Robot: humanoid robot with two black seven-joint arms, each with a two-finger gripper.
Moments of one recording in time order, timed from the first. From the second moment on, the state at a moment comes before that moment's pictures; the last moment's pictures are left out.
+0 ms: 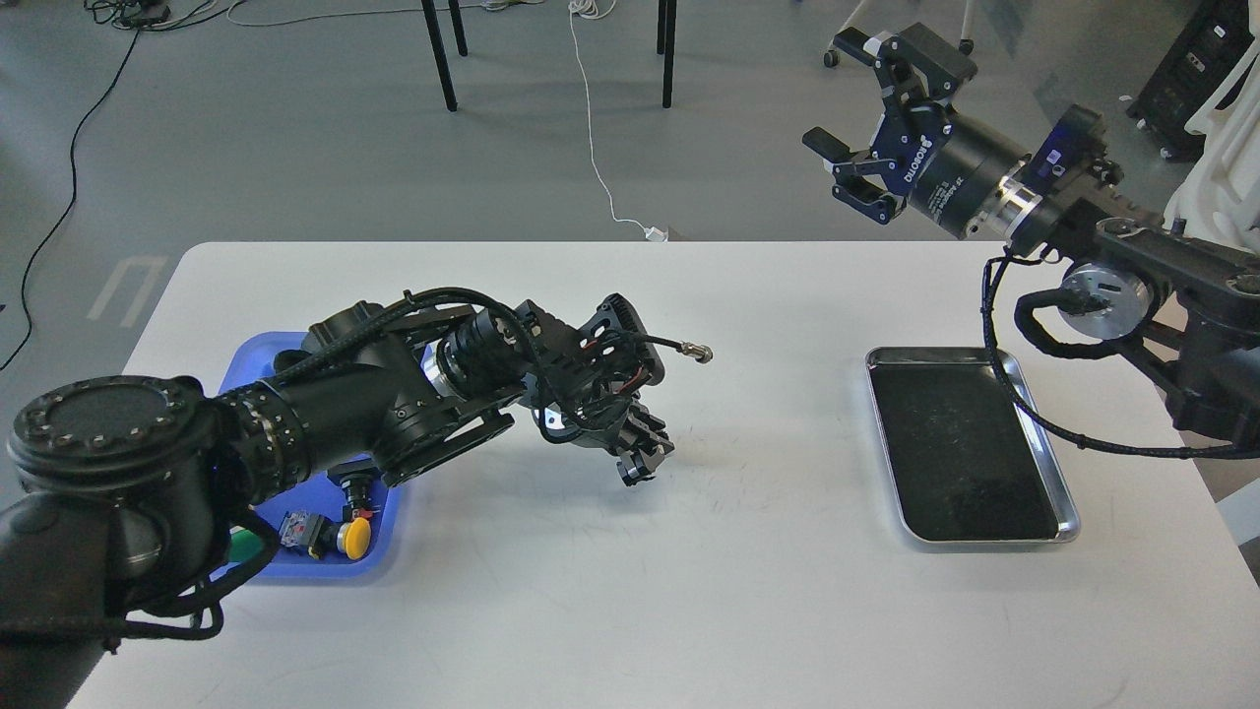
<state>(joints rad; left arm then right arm) -1.09 -0.04 -0.07 -0.69 2.17 -0.42 -0.49 1.10 -0.51 0.15 0.88 -0.15 0.43 0.49</state>
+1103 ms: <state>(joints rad) -0.54 0.45 -0.91 -0.97 0.83 -0.44 -0.49 1.24 -0.57 -0.16 0.93 -1.09 0.45 0.49</state>
